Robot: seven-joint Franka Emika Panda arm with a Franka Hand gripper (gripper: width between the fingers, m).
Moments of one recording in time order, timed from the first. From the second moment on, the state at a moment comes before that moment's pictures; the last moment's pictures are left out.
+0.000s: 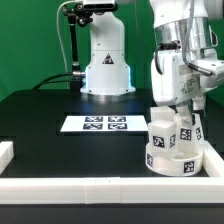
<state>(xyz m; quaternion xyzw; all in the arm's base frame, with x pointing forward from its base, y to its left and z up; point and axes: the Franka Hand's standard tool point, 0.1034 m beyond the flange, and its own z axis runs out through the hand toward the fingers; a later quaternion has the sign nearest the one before) 0.566 0.118 0.077 -0.44 0.89 0.03 0.12</state>
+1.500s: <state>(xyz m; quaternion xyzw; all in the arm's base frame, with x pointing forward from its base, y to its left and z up) 0.573 0.139 0.105 -0.84 0.54 -0.02 0.09</state>
